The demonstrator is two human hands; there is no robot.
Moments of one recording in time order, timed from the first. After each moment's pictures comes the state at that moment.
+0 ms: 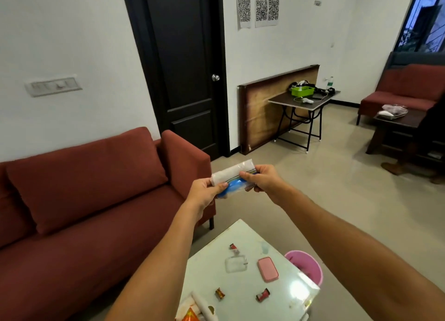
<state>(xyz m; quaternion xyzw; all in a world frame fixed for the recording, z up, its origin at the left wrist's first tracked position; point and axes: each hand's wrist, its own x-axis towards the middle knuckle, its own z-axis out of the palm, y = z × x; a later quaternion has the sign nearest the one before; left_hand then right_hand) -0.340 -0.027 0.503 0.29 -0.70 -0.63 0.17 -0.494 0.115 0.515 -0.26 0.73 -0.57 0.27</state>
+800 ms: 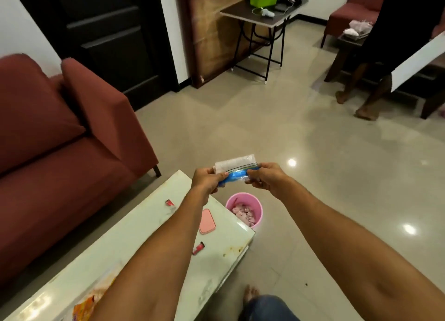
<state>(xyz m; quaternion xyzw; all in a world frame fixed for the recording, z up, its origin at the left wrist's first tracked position) -0.589 0.125 0.315 0.40 -0.65 -0.65 0.00 -0.701 0.291 0.324 0.01 0.75 -0.55 0.37</state>
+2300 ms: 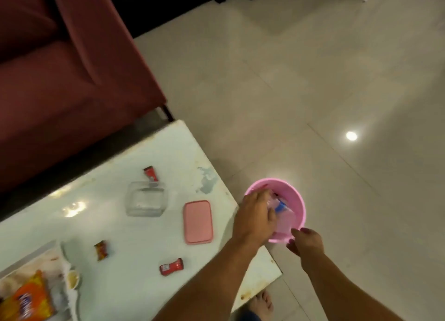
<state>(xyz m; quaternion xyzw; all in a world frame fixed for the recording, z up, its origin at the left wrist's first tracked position) -0.707 0.179 -0.051 0.35 -0.86 -0.36 -0.04 -0.788 0.324 -0.164 0.28 0.77 -0.41 0.39</state>
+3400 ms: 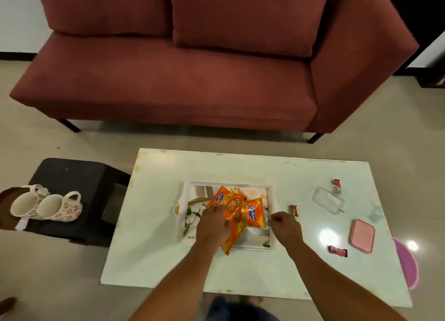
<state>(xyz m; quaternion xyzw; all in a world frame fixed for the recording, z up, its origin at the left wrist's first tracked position) -0.074 0.004 0.108 0.65 -0.68 -0.34 -0.05 -0.282 0.042 0.111 -0.32 0.83 -0.13 0.43</state>
